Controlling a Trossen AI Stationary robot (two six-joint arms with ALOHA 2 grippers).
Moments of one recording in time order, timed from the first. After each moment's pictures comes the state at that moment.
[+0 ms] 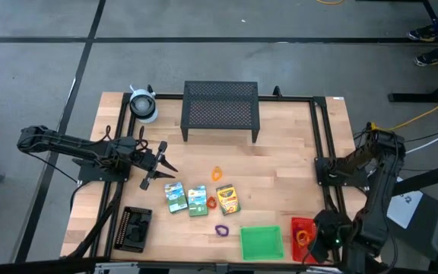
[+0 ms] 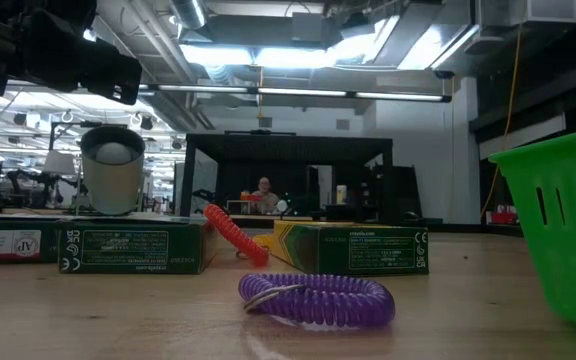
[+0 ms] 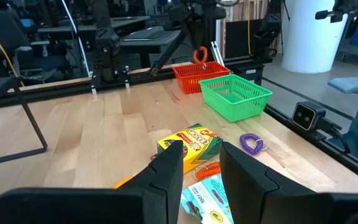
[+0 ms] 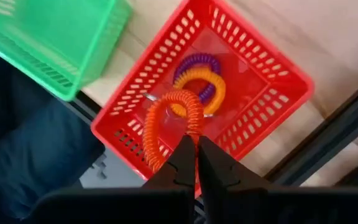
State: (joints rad) left arm -0.03 0.59 0.15 0.35 0.26 0.11; right arm 1.28 1.57 1.20 -1.08 0.21 2.19
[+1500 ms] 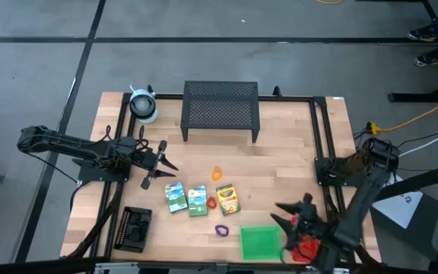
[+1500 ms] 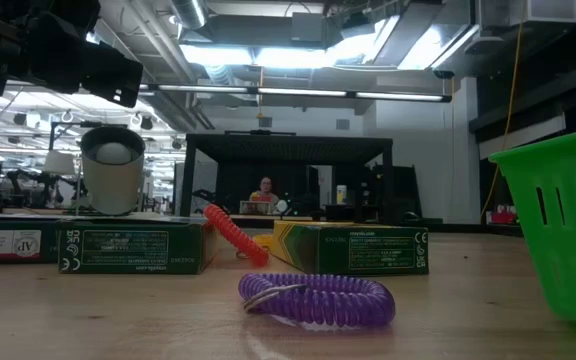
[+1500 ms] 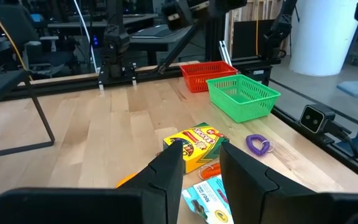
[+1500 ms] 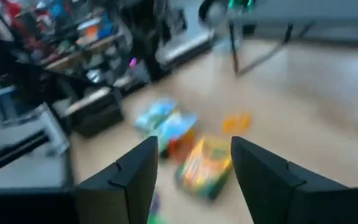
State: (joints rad) left arm -0.03 0.59 0.15 0.34 0.23 0.09; right arm 1.10 1.69 1.20 -1.01 1.34 1.83
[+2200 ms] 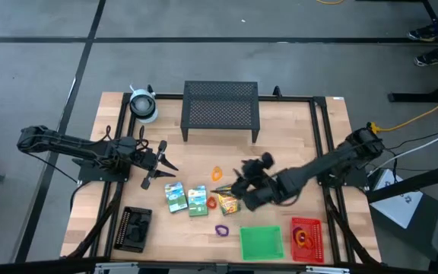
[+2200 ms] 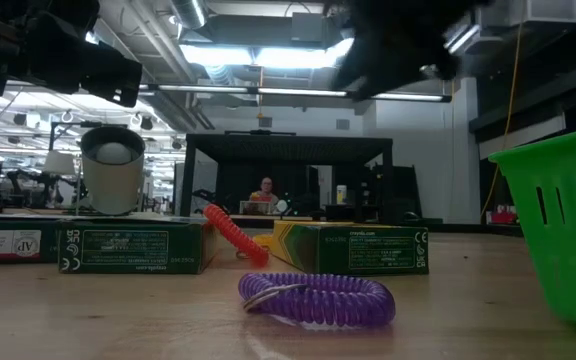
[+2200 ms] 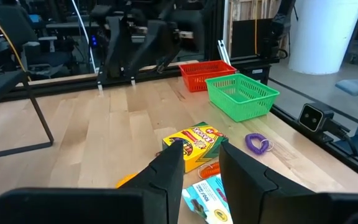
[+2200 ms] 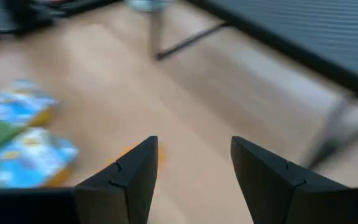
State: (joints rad) left arm -0.03 0.59 0.15 0.34 0.23 0.09; right arm 0.45 1.70 1.20 -0.52 0.88 0.87
